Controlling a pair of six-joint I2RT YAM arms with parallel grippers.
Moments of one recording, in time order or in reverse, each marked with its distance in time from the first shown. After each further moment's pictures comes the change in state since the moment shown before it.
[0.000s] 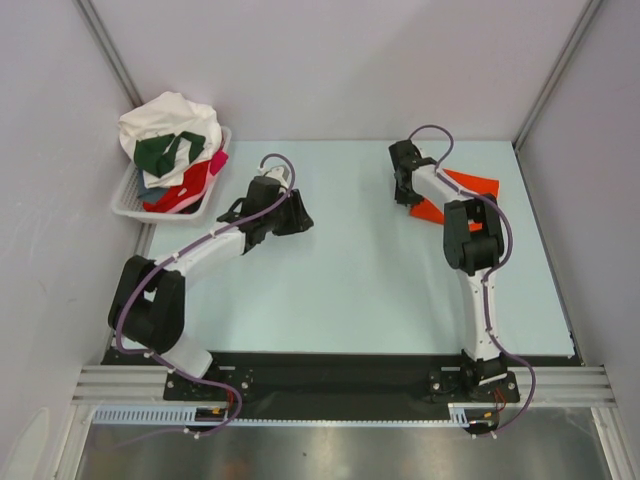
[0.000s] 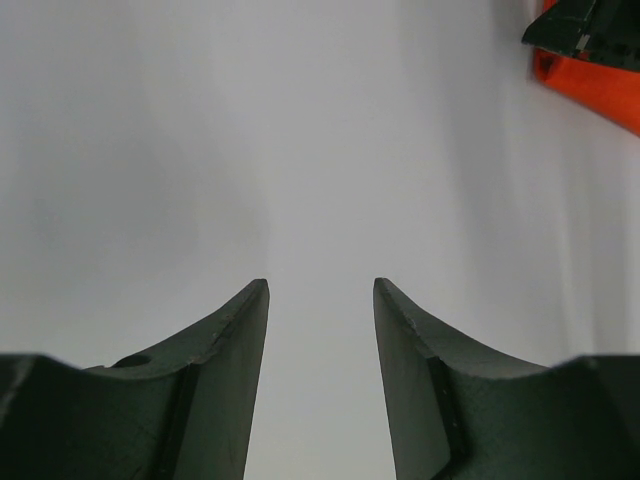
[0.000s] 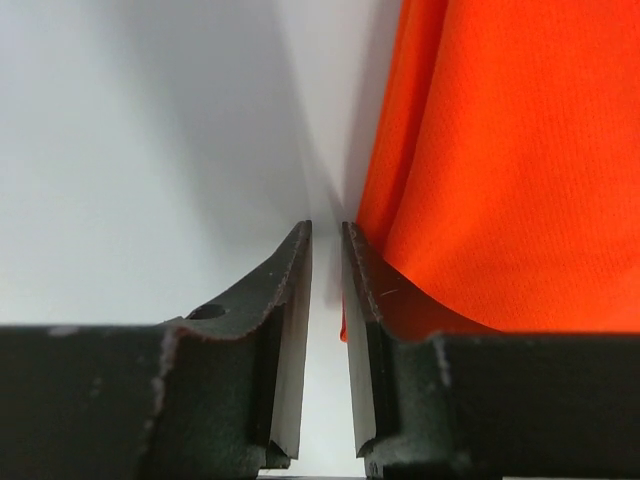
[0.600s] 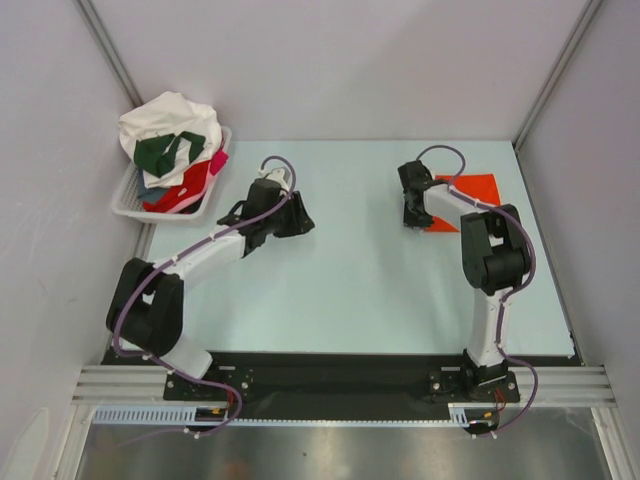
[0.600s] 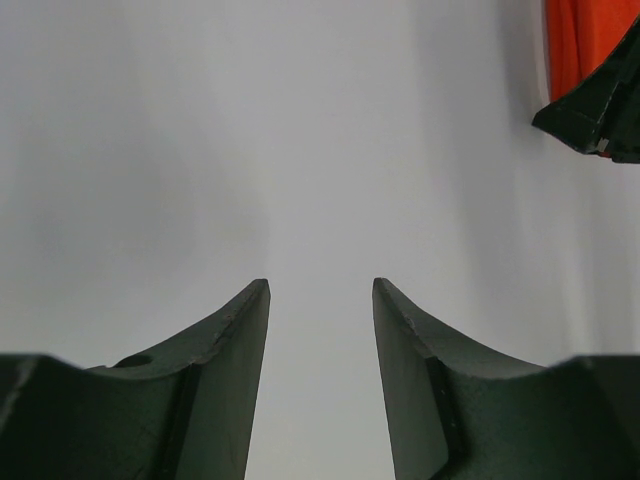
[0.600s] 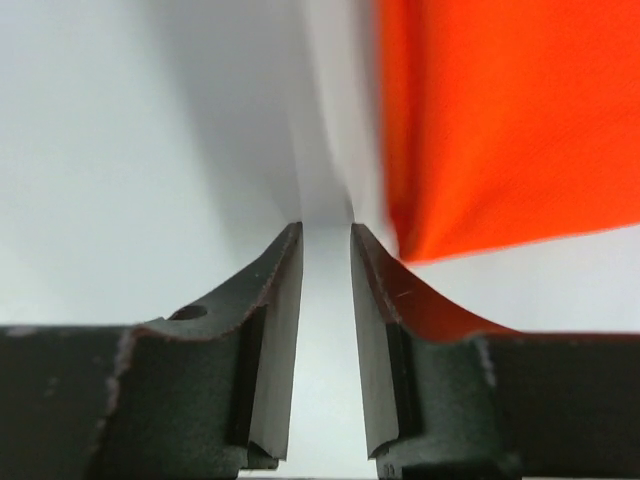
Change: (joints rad) left arm -0.013 -0.012 -0.019 0.016 -0.002 -0.003; right arm 0.005 -0.278 -0.433 0.099 -0.010 0.003
